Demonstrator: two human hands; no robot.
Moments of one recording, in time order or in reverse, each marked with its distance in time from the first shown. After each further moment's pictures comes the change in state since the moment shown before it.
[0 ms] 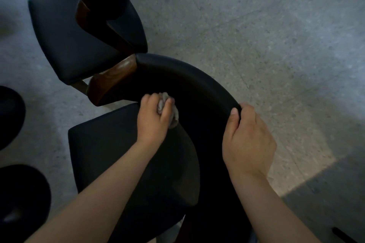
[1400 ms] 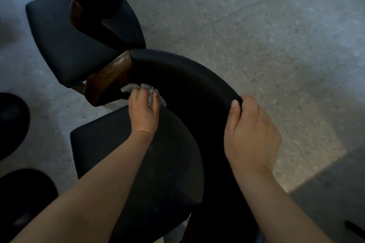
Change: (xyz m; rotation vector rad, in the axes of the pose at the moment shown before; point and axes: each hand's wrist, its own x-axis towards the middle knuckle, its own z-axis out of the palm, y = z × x) left_hand 0.028 -0.052 0.014 0.212 0.113 0.060; right_hand 0.000 0.001 0.000 0.010 0.020 -0.025
